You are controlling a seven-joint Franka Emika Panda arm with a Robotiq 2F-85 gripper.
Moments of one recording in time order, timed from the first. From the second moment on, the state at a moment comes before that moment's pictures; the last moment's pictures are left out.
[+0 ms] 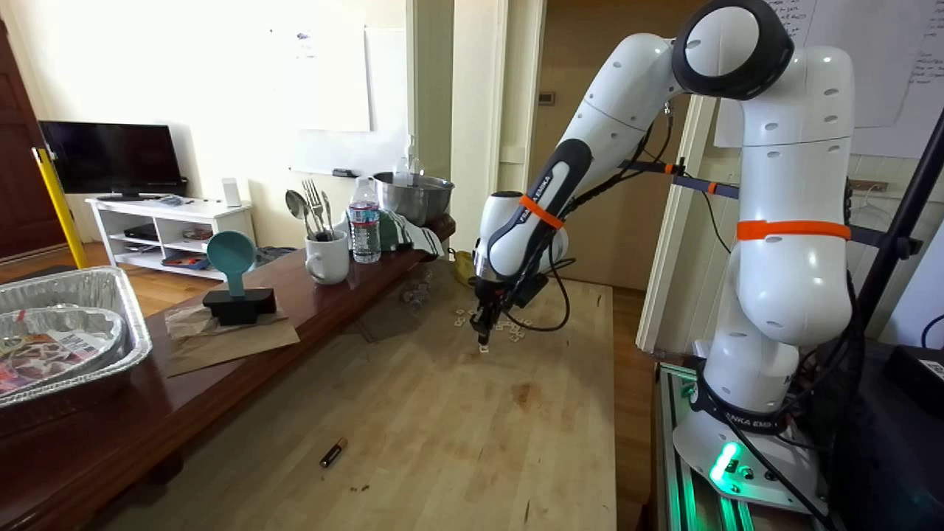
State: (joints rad) arm -0.04 0.18 -0.12 -2.54 0.09 2.82 -0.14
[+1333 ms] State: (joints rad) arm -0.08 0.11 -0.21 -2.55 -0.23 2.82 -0.06
